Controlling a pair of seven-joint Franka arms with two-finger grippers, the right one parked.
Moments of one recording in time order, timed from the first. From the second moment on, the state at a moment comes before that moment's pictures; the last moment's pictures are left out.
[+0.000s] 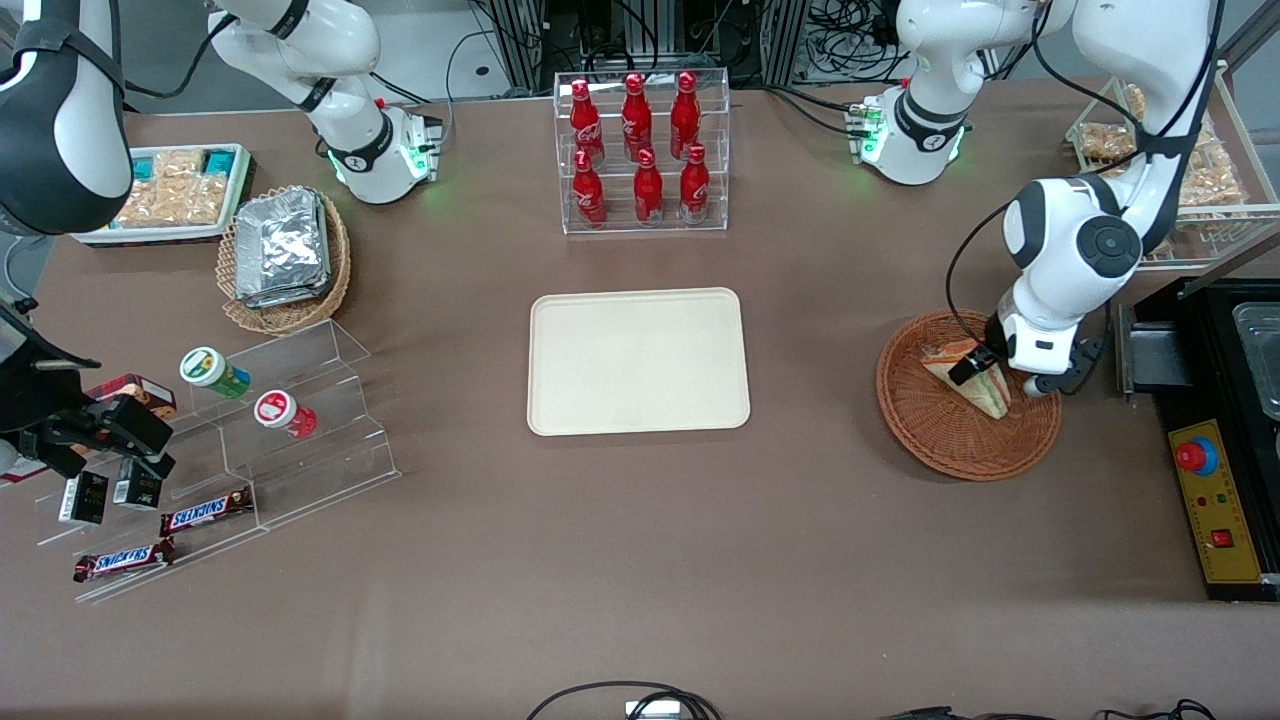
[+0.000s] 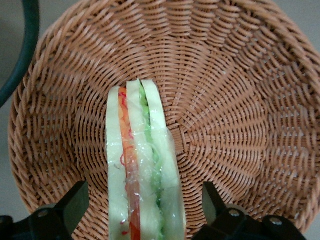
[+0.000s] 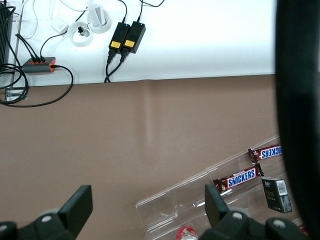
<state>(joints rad) 0.11 0.12 -0.10 -2.50 0.05 2.64 -0.62</state>
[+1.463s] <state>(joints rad) 0.08 0.00 -0.34 -1.96 0.06 1.92 -0.57</state>
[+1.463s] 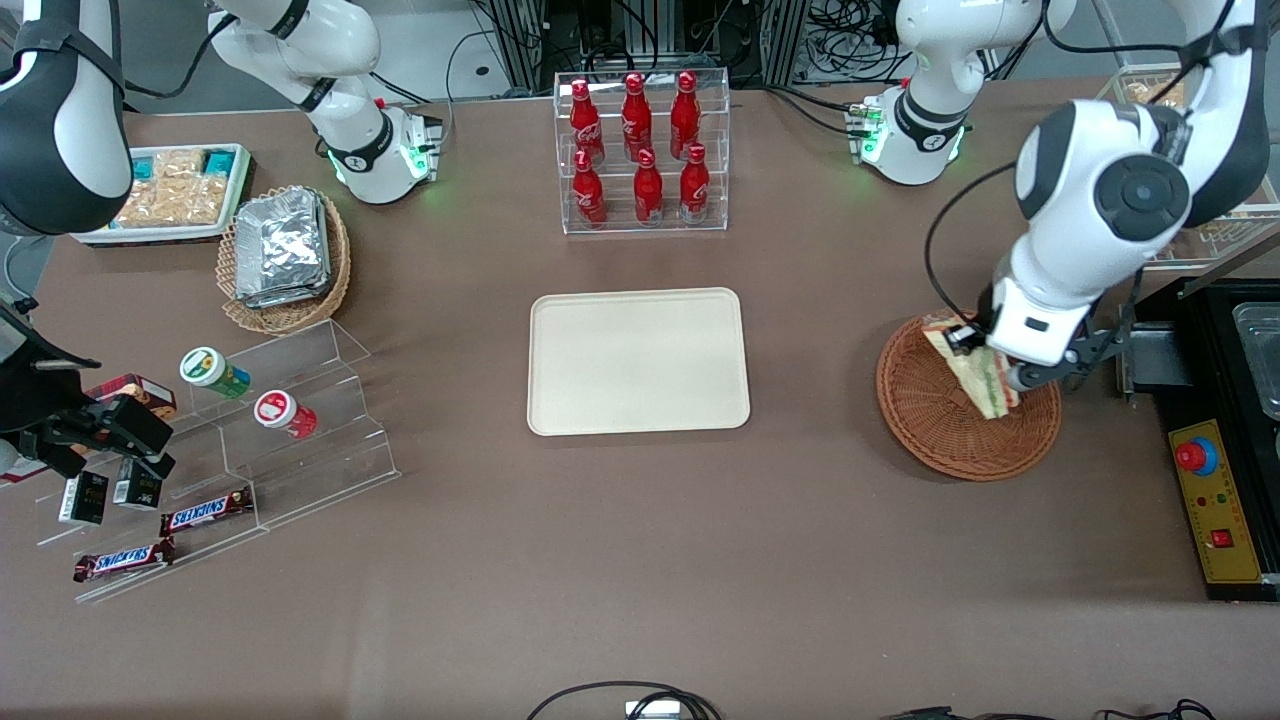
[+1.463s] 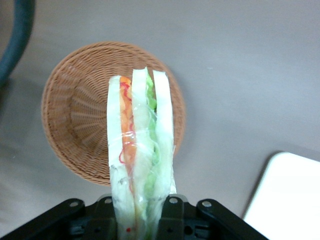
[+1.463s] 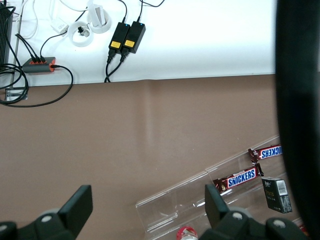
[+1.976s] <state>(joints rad) 0.06 0.14 -0.58 -1.85 0.13 1.91 -0.54</state>
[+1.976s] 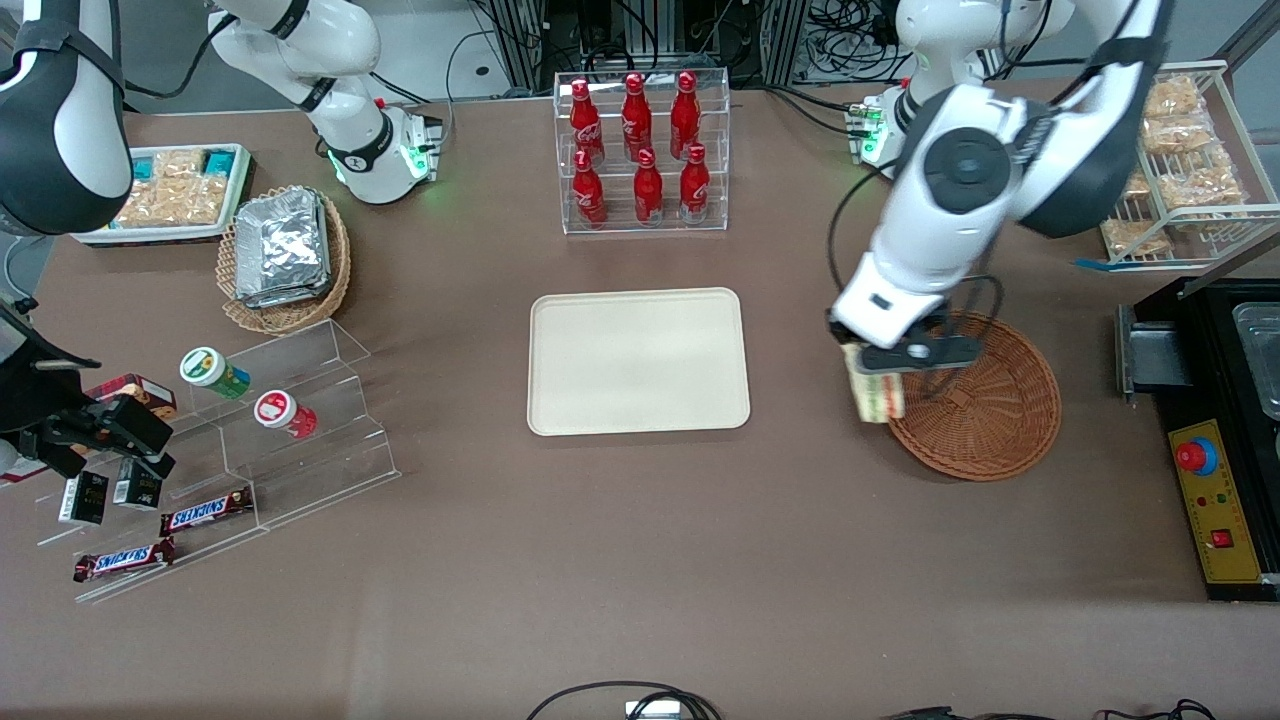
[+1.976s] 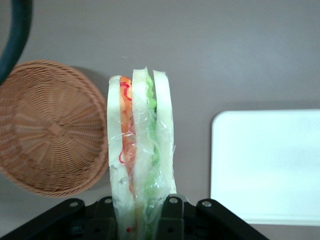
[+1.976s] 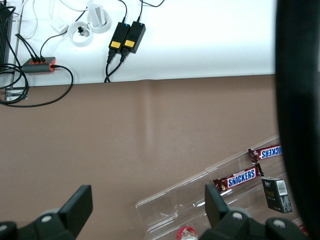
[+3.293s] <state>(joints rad) -0.31 0.66 -0.60 -1.81 0.47 2.18 -1.00</state>
